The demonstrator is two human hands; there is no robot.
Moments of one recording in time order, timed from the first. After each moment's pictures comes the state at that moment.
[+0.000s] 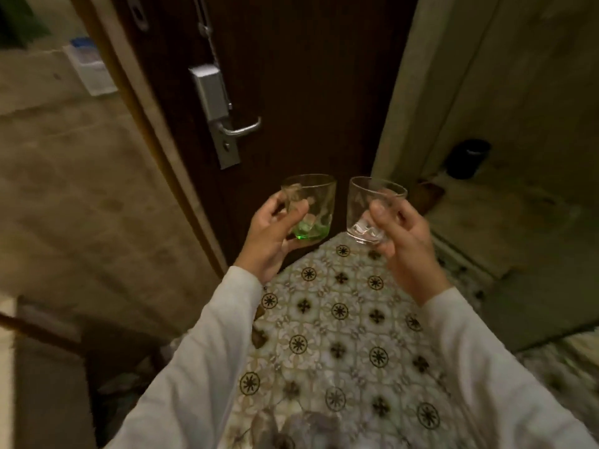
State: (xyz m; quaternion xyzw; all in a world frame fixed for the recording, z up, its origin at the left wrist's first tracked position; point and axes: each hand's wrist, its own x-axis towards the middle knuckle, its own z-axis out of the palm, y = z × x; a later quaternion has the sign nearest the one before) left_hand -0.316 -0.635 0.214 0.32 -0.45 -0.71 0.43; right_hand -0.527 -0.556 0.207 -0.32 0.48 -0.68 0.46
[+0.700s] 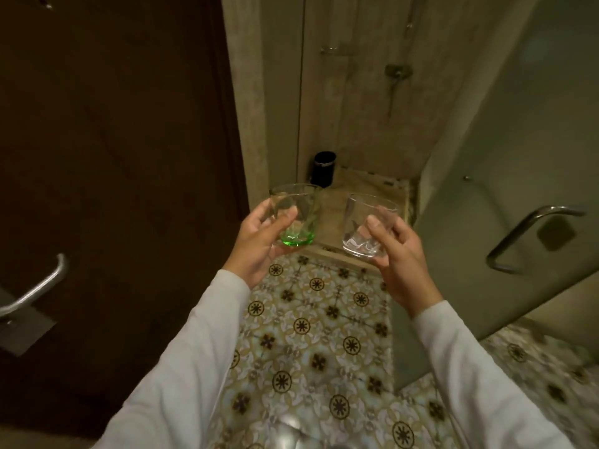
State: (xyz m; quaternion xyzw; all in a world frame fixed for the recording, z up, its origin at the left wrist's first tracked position) left_hand -0.587 -0.859 0.237 0.15 -0.53 -0.81 0.22; right_hand -0.725 -0.663 0.227 -0.17 0.55 -0.78 0.25
